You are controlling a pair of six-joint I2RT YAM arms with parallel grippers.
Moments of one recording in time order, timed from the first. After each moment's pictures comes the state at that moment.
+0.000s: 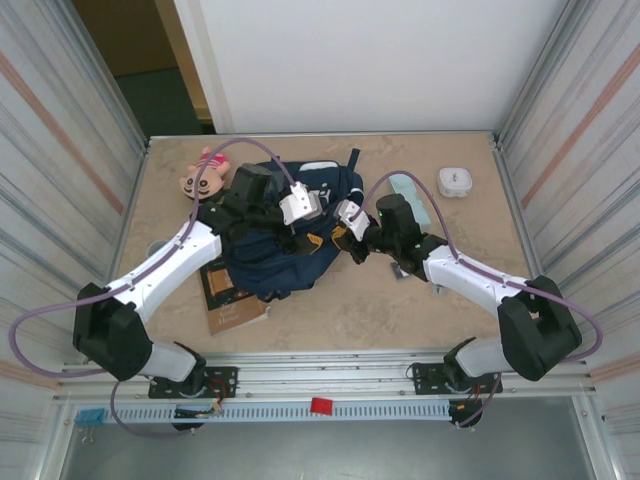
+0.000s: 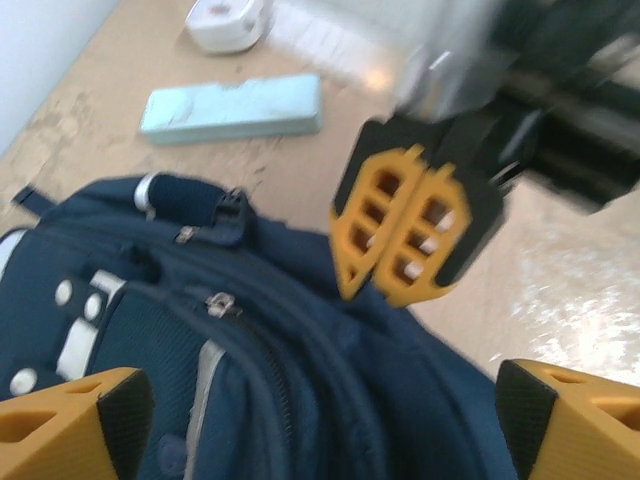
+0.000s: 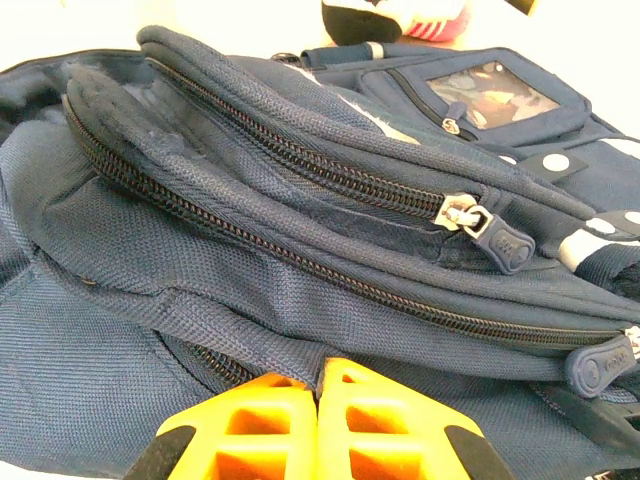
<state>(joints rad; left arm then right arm) -0.55 1.42 1.18 -0.47 0.48 0.60 0.58 1.38 0.81 0.04 -0.42 -0.31</state>
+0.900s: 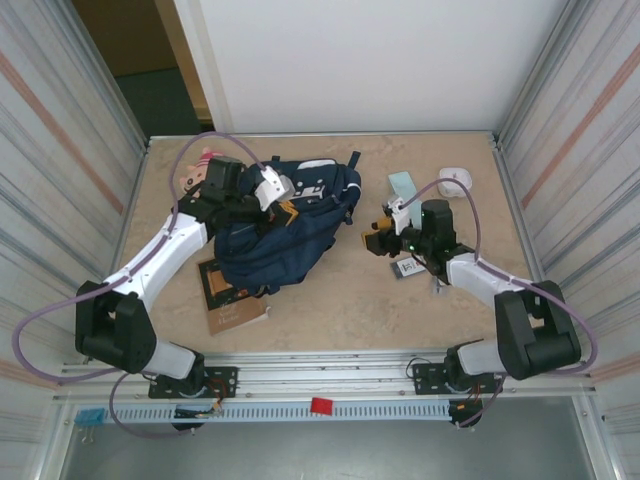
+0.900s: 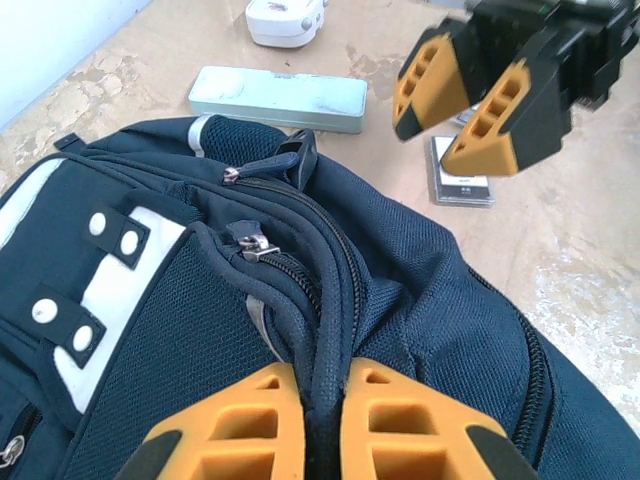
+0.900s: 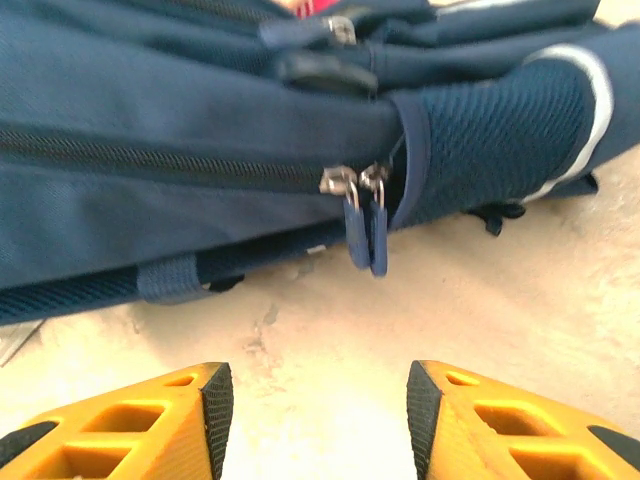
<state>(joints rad) -0.35 1.43 1.16 -0.45 0.69 0.53 0.27 1.38 0.61 0.24 -0.64 -0.06</state>
